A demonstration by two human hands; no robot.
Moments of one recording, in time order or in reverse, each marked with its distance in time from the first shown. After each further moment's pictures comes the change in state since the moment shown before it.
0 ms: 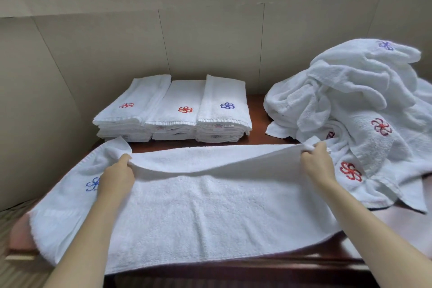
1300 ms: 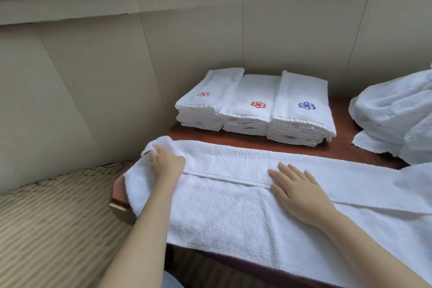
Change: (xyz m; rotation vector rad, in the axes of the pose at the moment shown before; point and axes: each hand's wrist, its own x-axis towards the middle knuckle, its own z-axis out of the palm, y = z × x) left_hand 0.002 -0.040 -0.016 -0.287 0.192 -0.468; right_hand -0.091 -0.051 0.120 -0.599 -0.648 -0.818
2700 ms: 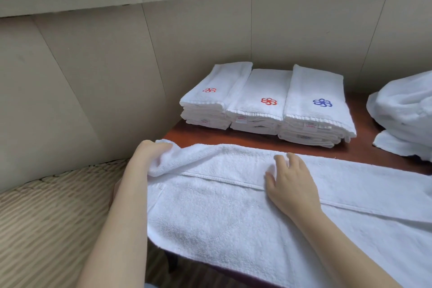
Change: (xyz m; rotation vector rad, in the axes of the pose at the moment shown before) left_hand 0.080 -0.016 -0.033 -0.200 -0.311 -0.199; right_hand 0.039 -0.051 0.013 0.025 0.369 0.154
